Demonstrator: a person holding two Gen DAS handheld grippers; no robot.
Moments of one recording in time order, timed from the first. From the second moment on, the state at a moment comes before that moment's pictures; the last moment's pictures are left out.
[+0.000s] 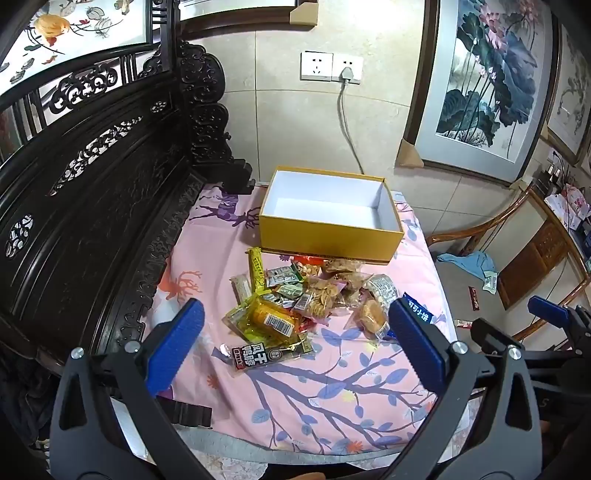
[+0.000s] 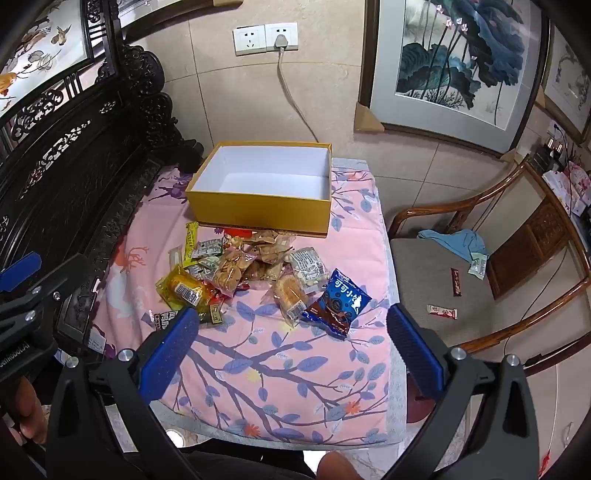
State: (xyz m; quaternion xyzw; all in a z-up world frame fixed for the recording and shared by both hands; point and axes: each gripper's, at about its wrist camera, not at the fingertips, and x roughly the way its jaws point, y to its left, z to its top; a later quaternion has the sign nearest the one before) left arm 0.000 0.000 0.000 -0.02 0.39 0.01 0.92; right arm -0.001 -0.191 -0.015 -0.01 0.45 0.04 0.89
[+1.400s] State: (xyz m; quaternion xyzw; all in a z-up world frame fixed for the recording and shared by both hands) left arm 0.007 0.007 -0.011 -0.02 0.39 0.01 0.92; right arm 0.006 -0.184 -0.018 -0.01 0.46 0.04 0.89
